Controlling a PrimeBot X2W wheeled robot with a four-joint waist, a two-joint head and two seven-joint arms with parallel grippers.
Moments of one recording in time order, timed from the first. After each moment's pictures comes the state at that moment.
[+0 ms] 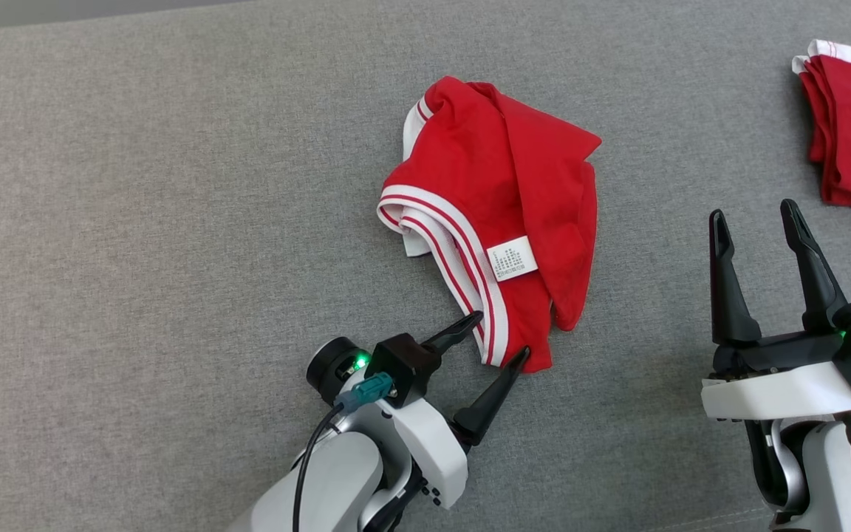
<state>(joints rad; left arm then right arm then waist) -0.52 0.05 -0.86 0.53 -0.52 -0.13 -0.25 -0.23 -0.05 0.01 0.05 0.09 0.13 -0.26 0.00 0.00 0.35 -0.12</state>
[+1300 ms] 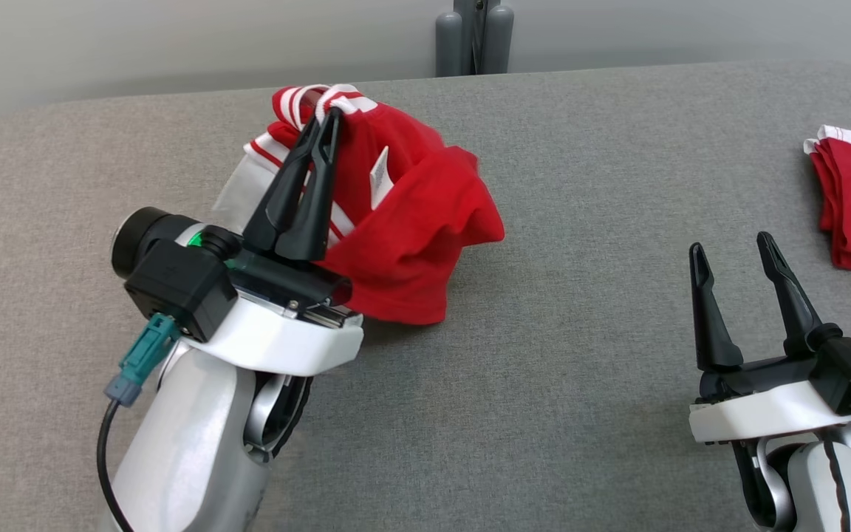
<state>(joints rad) -0.45 0.07 -0.31 0.02 -0.28 -0.06 -0.26 -0.19 -0.05 0.03 0.10 0.08 0.13 -0.26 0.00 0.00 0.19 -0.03</state>
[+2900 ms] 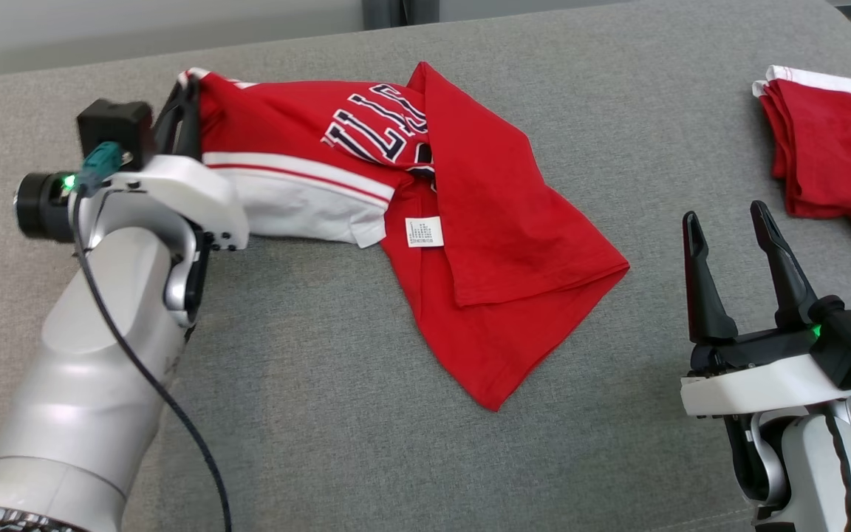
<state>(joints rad) -0.91 0.18 -0.48 0.89 -0.49 0.10 -0.26 -0.25 -0.05 0.06 0.10 0.14 0.13 -0.26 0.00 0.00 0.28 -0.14</state>
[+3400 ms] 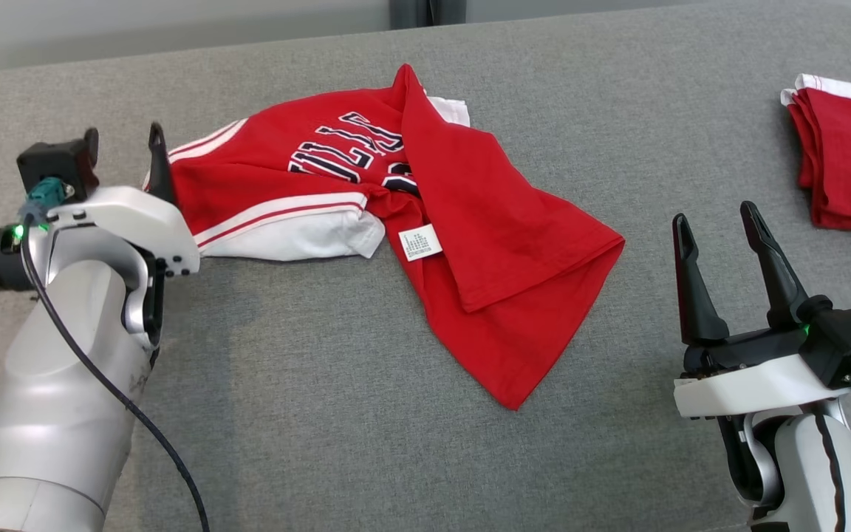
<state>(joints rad) -0.86 0.21 -0.36 1.00 -0.49 0.11 -0.26 -0.26 -0.05 0.07 0.11 0.12 0.13 -0.26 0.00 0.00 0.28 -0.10</state>
